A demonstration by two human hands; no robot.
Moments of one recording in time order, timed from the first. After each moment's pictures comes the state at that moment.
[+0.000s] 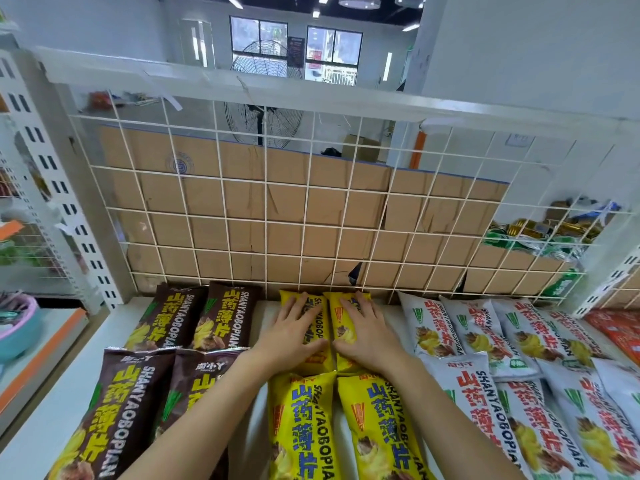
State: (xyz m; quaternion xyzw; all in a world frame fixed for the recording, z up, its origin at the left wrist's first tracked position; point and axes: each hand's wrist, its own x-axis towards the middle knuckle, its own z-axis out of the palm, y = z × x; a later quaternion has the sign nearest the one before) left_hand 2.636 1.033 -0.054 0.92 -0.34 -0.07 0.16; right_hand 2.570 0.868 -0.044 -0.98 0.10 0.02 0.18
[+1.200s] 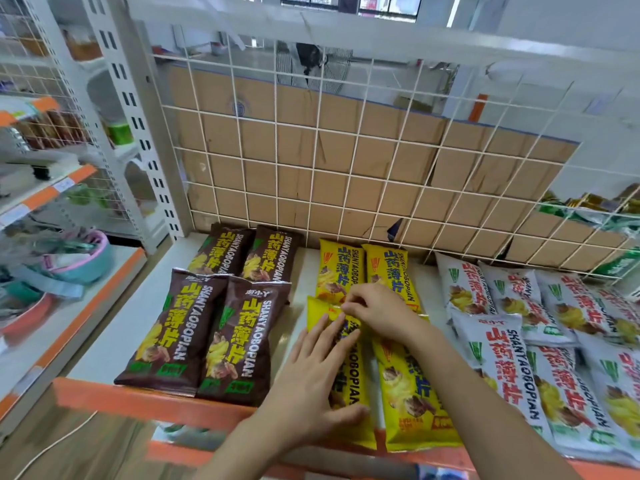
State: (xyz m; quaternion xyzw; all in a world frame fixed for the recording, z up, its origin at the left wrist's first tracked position) left_hand 2.476 1.101 -0.053 0.90 -0.39 0.00 0.21; right_hand 2.535 0.922 -0.015 -0.97 -0.05 0.06 0.23
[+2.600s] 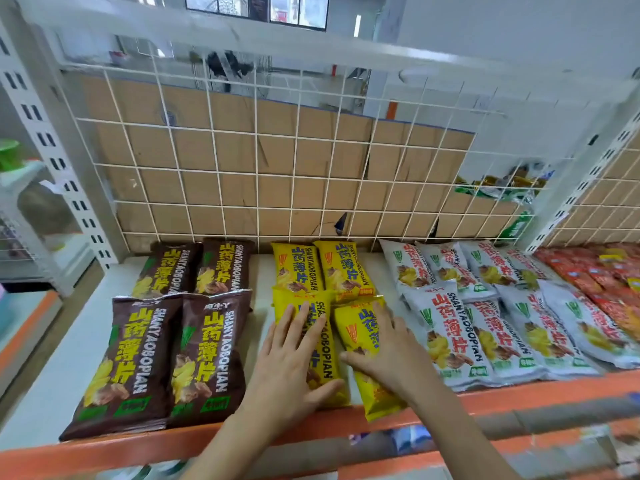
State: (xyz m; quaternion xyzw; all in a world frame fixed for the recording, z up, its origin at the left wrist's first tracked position) left_hand 2.494 1.096 -0.074 0.90 -0.39 0.08 0.19; right_hand 2.429 0.922 -0.036 -0.95 0.25 0.04 0.18
